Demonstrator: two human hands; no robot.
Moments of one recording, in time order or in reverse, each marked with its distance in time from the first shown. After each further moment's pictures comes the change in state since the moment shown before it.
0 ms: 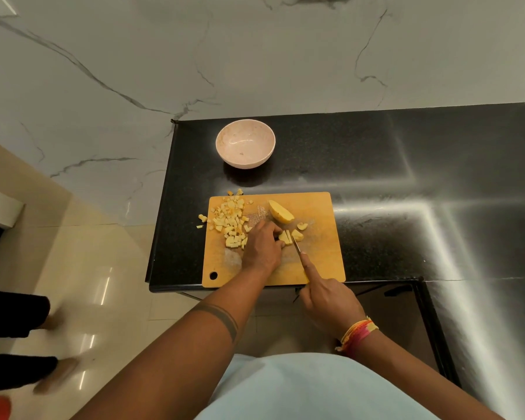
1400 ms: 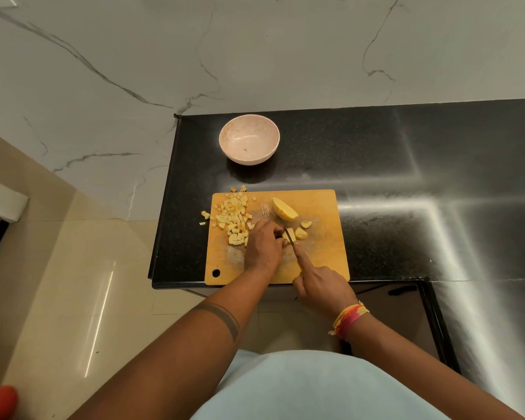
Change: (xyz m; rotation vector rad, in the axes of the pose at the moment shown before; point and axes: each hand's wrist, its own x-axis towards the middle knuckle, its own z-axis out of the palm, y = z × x) left_hand -0.003 0.000 -0.002 -0.053 0.043 -0.070; right_hand 0.029 -0.010 0.000 -0.011 -0.023 -0.040
